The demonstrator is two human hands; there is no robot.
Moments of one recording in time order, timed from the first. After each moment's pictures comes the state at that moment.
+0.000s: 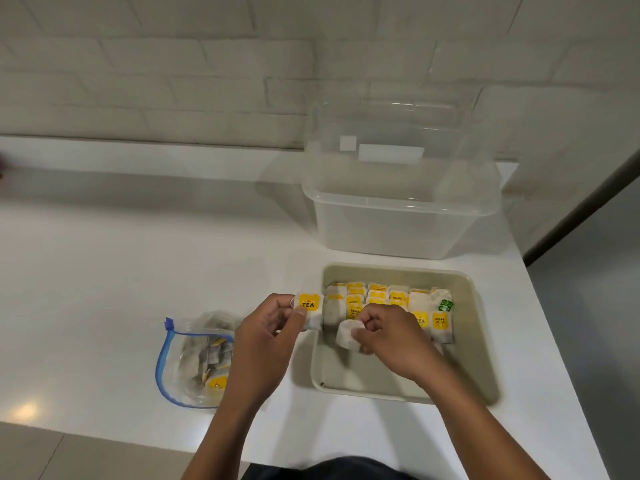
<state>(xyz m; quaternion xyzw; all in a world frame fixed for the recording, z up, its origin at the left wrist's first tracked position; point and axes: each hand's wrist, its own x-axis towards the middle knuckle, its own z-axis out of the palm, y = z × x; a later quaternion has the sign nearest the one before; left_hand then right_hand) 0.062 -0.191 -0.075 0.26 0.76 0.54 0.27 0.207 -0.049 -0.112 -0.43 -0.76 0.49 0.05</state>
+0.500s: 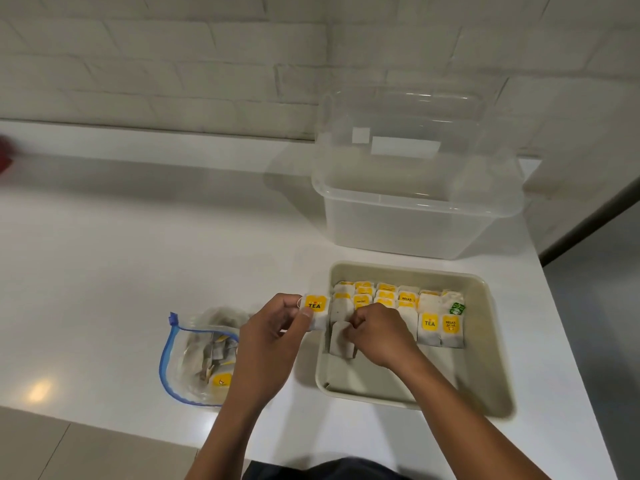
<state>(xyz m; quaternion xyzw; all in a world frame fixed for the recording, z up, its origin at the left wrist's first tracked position) 0.059 -0.190 -0.080 0.25 0.75 0.54 0.28 0.169 -0.044 -0.143 -0.47 -0.80 0.38 -0.05</state>
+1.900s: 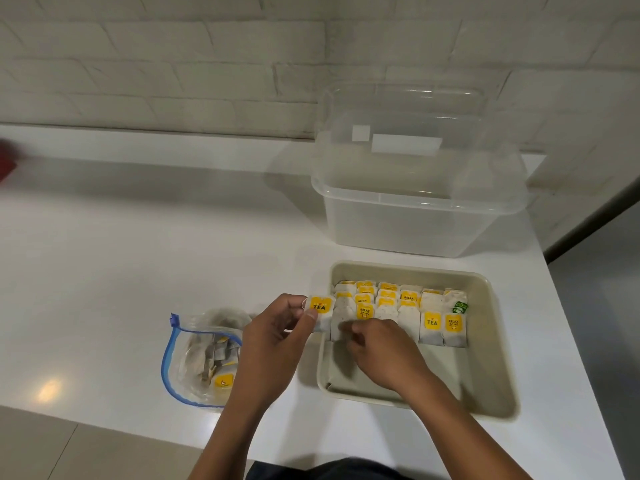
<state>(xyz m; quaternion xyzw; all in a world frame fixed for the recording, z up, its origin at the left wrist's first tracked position) 0.060 -0.187 -0.083 0.26 0.75 0.55 0.28 0.187 -0.060 -0.137 -0.38 -0.87 0.32 -0.06</state>
